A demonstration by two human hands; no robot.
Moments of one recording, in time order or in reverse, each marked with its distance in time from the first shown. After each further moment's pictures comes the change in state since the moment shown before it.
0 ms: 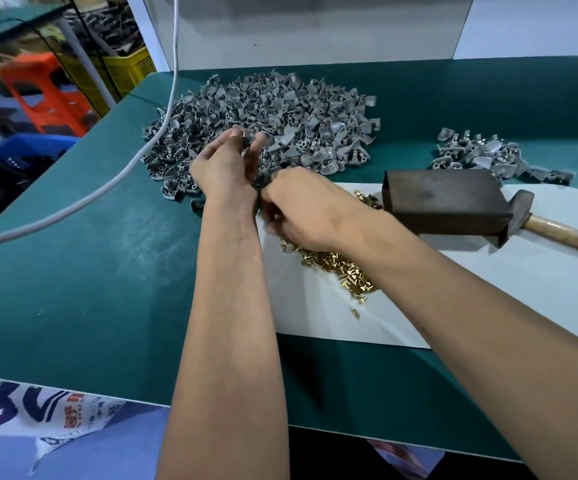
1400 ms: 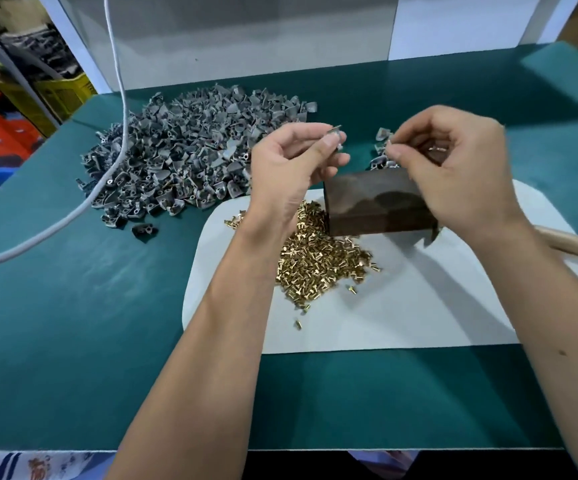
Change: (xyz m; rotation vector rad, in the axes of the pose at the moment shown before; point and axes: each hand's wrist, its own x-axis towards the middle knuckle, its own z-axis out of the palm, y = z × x) left_hand -0.083 -0.073 0.047 0.404 -0.806 0.110; right_hand -0.134 0.133 -0.038 0.456 0.901 0.296
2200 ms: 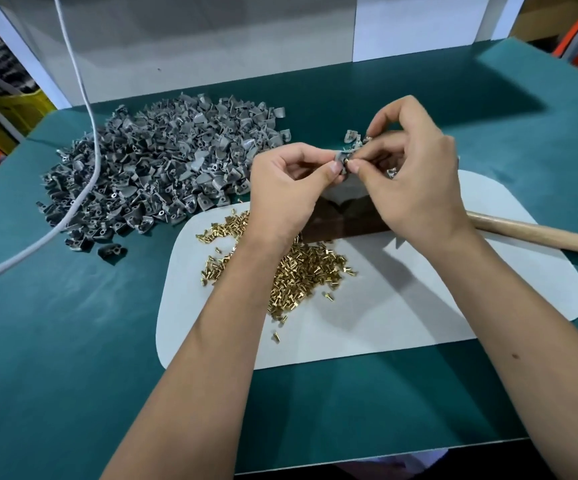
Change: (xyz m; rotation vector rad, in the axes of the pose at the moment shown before) left_hand -0.004 -0.020 0.025 0.238 -0.105 0.135; right_hand -0.009 -0.003 0.009 0.006 0.084 0.040
